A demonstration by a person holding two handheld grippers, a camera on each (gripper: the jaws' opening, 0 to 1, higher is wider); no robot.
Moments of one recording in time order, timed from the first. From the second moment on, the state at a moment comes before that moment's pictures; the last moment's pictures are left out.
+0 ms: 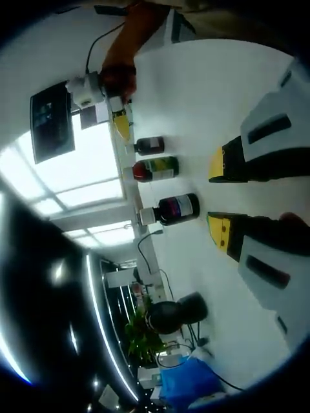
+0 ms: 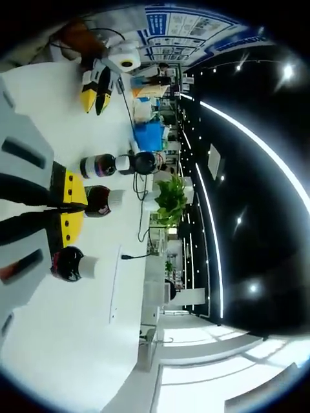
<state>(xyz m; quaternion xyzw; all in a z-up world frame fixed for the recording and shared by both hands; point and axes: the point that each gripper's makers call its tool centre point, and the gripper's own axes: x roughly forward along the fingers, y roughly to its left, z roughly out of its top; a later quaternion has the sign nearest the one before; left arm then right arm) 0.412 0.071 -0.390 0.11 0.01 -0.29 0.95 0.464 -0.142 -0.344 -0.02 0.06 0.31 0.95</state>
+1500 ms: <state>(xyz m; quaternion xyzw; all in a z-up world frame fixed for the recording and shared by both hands) 0.414 0.074 -0.387 0.10 0.01 -0.28 0.95 0.416 -0.205 -0.395 -0.03 0.06 0.27 0.96</state>
